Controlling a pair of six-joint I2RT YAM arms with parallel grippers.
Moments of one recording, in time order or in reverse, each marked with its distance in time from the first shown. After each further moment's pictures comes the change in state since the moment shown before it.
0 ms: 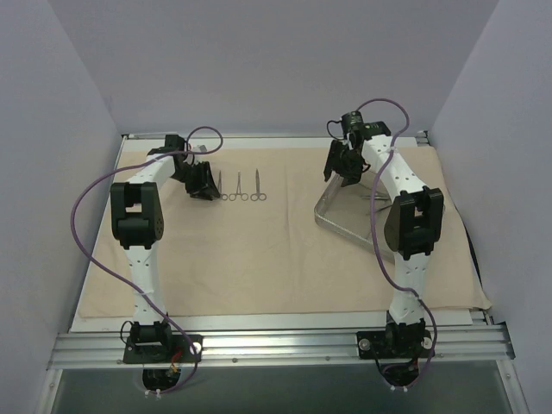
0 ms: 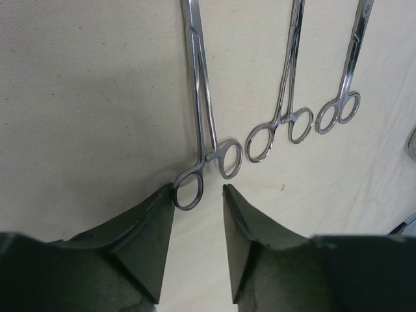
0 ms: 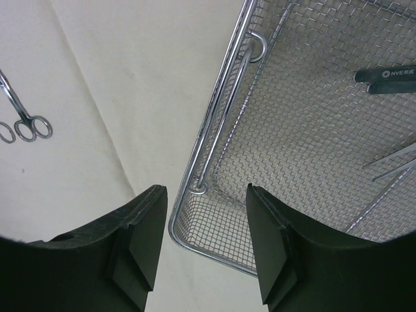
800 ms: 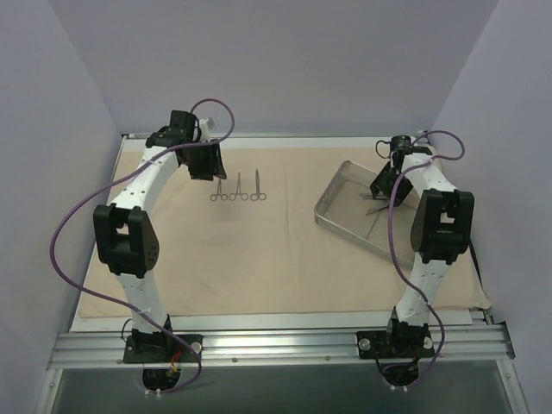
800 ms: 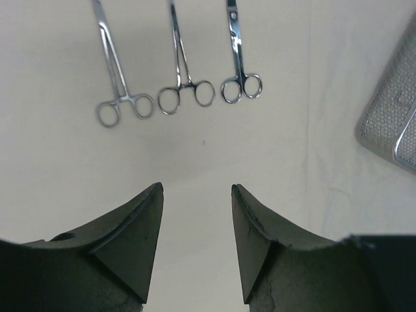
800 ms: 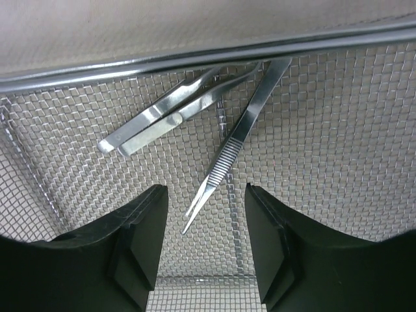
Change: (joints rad) left arm -0.142 -0.381 -0.040 -0.076 -0.257 -0.079; right arm -0.296 -0.104 -0.395 0.191 0.167 0.134
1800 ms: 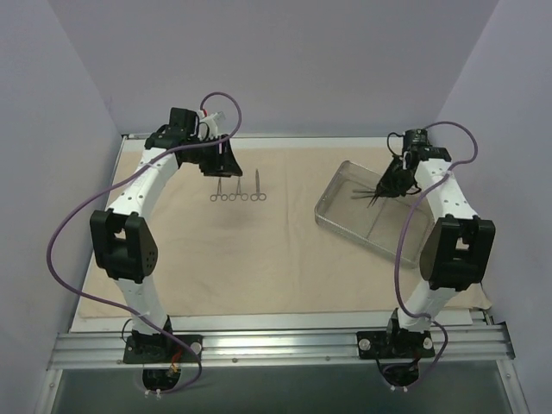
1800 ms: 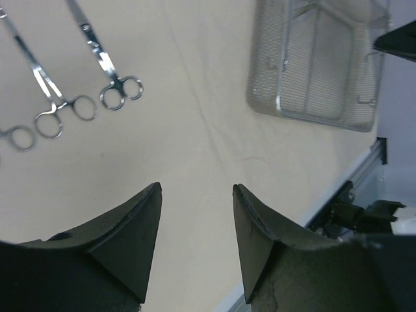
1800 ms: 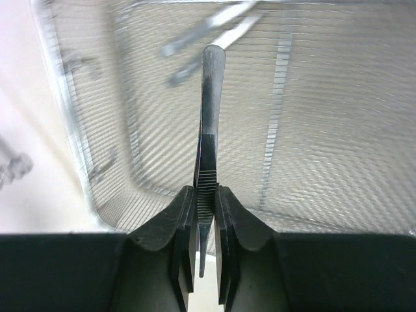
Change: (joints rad) left arm -0.035 -0.046 -0.020 0.045 0.291 0.019; right arm -0.007 -0.256 -0.105 0.003 -0.198 -0.085
